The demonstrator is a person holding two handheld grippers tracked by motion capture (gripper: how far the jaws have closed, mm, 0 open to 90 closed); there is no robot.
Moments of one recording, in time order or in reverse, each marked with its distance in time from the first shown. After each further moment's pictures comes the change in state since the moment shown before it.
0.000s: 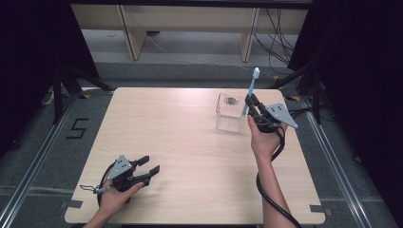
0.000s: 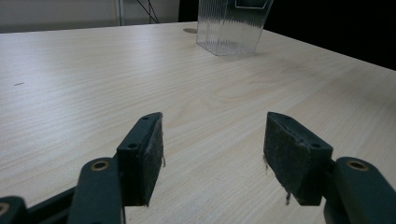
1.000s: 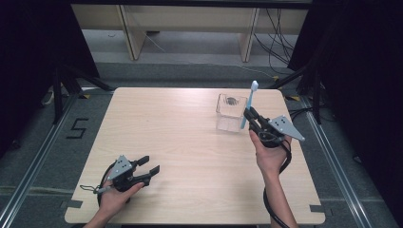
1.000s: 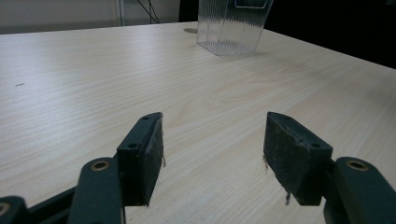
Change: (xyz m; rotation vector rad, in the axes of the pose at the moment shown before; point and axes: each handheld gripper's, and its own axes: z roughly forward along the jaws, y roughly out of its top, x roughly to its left) left arm -0.001 0.000 0.000 0.000 0.004 0.006; right arm 0.010 -0.002 -0.041 0.039 0.115 0.000
